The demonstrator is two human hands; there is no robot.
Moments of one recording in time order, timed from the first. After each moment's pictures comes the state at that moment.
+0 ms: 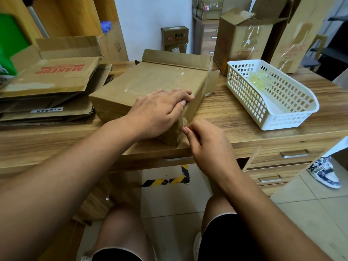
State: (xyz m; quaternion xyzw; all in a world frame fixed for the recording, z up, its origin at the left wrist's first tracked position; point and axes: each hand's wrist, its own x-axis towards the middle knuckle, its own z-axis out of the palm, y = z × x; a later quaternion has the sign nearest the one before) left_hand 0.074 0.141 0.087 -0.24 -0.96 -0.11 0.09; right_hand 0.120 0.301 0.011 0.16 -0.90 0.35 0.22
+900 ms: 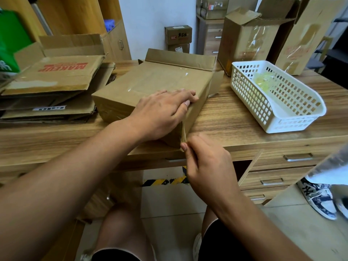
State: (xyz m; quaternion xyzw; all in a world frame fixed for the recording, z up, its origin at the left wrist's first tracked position) left_hand 0.073 0.140 0.085 -0.24 -0.96 -0.11 0.09; right_hand 0.155 0.288 0.004 0.17 -0.90 0.31 0.27
